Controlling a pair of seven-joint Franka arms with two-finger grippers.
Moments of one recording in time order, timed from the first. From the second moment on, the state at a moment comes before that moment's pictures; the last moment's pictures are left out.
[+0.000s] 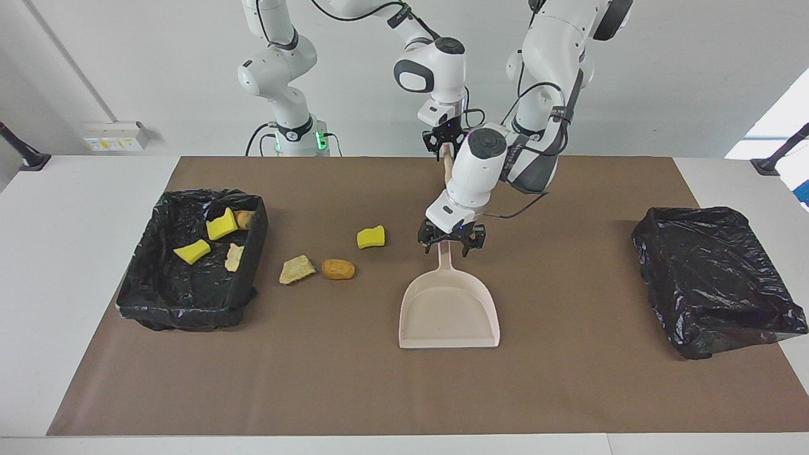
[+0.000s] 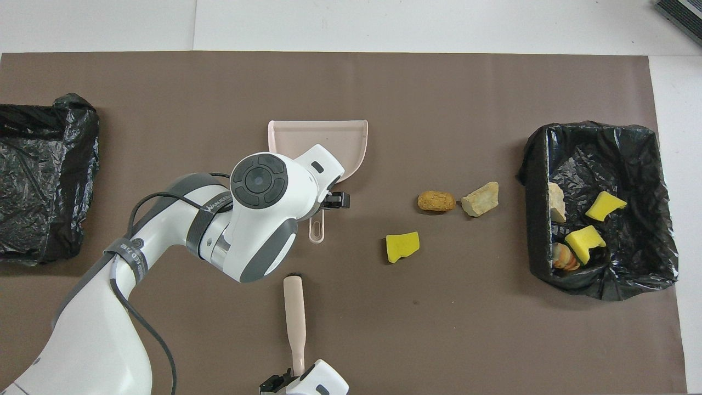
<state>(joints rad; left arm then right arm) -0.22 0.34 -0.41 -1.87 0.07 2.31 -0.55 0.83 0.05 0.30 -2.28 -0.05 2.41 1.16</state>
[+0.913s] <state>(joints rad) -0.21 0.34 -0.41 -1.86 0.29 2.31 -0.42 0.76 0.00 0.29 -2.25 -0.05 2.31 1.16</state>
